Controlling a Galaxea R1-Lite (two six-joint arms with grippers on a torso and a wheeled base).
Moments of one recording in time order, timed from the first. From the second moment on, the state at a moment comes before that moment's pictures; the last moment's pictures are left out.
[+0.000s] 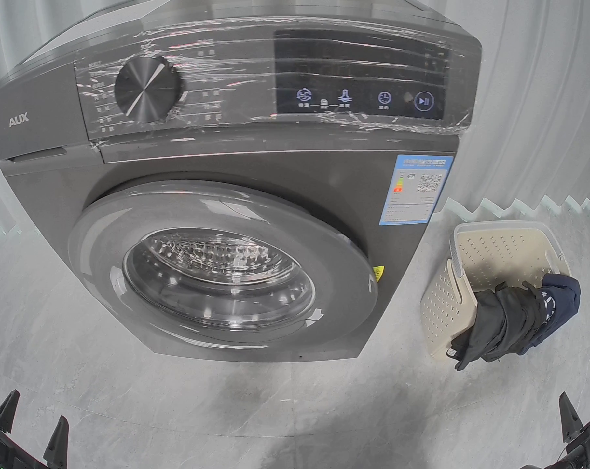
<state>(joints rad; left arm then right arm) 0.00 0.02 -0.02 0.00 -0.02 -0.01 0.00 0.02 -0.02 0.01 0.01 0.00</state>
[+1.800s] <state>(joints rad) 0.00 0.02 -0.02 0.00 -0.03 -0.01 0.00 0.02 -0.02 0.01 0.01 0.00</state>
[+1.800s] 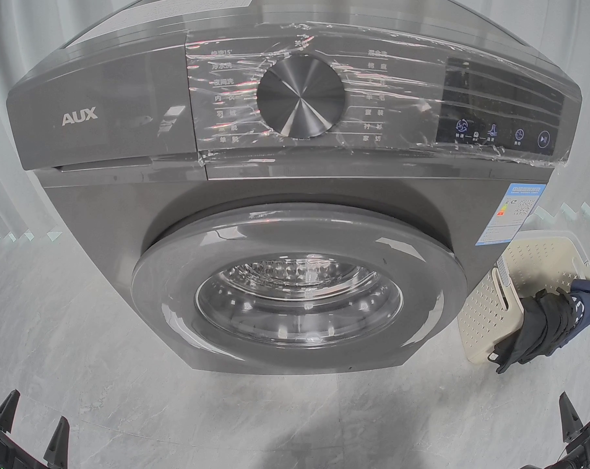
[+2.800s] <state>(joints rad) 0.00 0.02 -0.02 0.00 -0.03 -0.01 0.06 0.43 -0.20 -0.12 0.24 -0.01</state>
